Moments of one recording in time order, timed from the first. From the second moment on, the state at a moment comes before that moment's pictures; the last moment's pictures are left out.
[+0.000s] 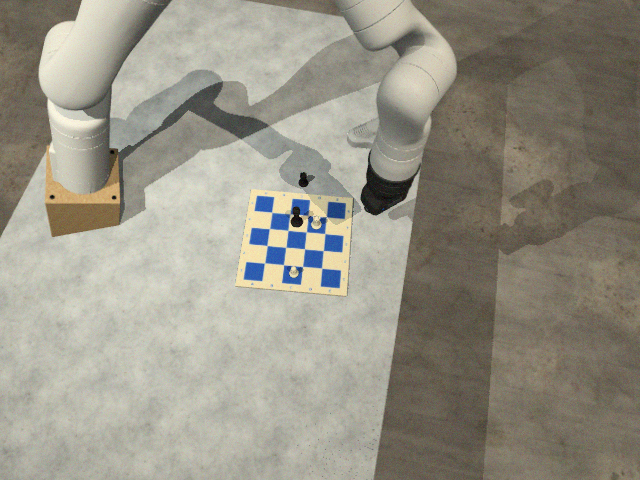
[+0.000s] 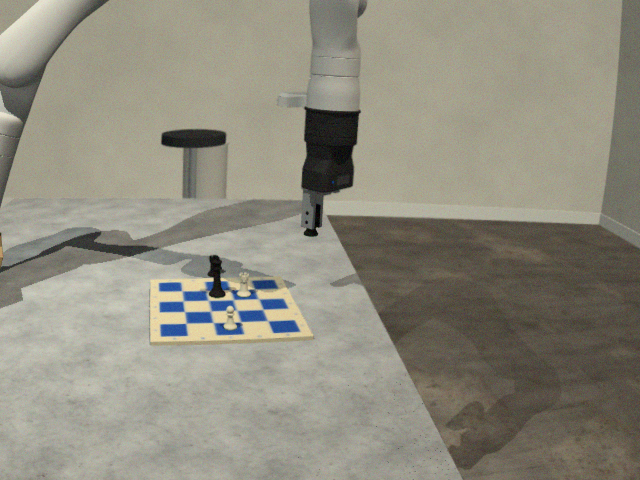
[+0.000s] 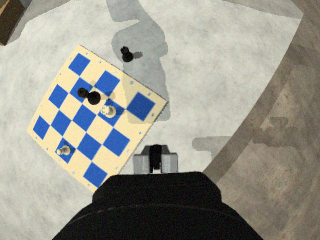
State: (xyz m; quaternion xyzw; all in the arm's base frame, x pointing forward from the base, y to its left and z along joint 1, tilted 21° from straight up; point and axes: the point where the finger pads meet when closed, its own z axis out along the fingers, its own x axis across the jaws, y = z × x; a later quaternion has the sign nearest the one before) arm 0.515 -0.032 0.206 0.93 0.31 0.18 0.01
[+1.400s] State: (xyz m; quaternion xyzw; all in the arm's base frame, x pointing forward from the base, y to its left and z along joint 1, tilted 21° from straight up) arm 0.419 0.006 0.183 0.98 0.00 0.17 -0.05
